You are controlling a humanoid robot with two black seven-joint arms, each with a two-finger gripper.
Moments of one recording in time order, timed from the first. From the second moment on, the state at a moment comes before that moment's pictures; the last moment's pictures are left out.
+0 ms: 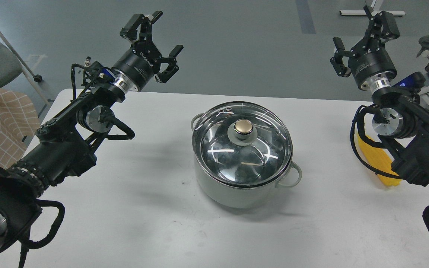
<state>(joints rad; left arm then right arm) -0.82 0.21 -0.86 -0.69 0.32 -0.49 -0.31 0.95 -0.26 0.60 0.54 -0.06 0.28 0.49</state>
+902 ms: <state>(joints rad) -0.84 0.19 -0.88 -0.61 0.30 -0.41 -0.41 0.97 -0.26 0.59 0.44 -0.08 0.22 0.49</state>
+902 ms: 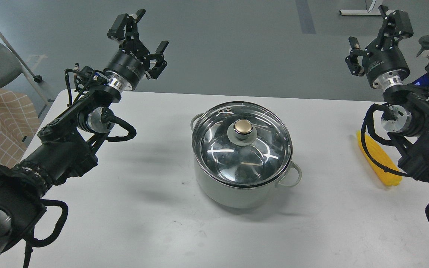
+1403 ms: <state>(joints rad) -0.84 0.17 -0.87 -0.63 0.30 -0.39 -0.43 0.98 -0.23 0.59 0.43 -0.08 0.22 0.49</state>
